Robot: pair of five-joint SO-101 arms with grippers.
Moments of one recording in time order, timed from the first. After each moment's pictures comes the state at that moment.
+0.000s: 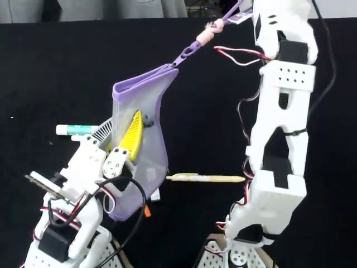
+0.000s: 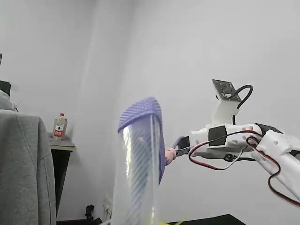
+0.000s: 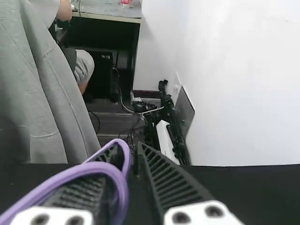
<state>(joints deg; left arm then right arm) 19.4 -103.3 68.1 33.6 9.6 12.9 19.6 -36.2 39.3 8.6</state>
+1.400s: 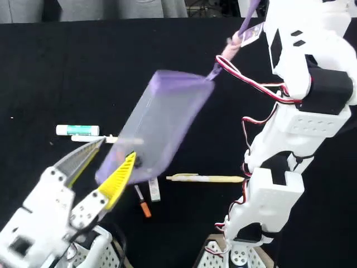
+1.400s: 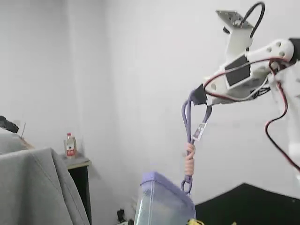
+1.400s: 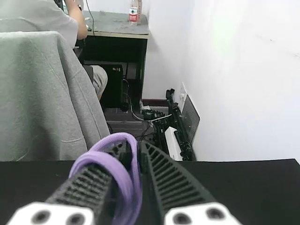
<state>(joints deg) 21.6 -104.7 42.4 67.6 -8.0 7.6 19.7 -89.6 89.8 4.4</state>
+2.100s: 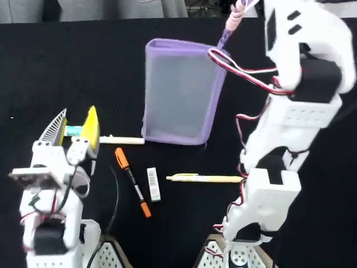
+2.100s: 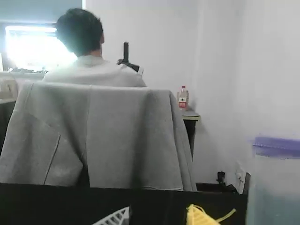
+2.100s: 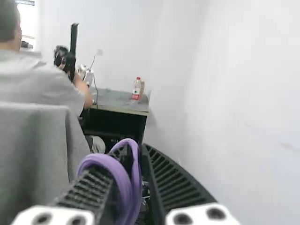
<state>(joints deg) -7.6 -104.4 71.4 43.1 0.5 4.4 19.7 -84.7 65.9 9.6</state>
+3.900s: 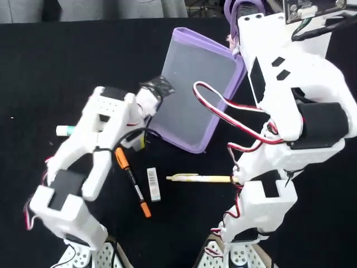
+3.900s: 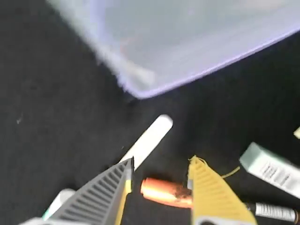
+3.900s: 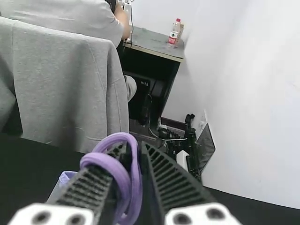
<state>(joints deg) 8.8 6.6 12.9 68.7 -40.0 -2.5 13.7 -94.1 97.0 13.8</state>
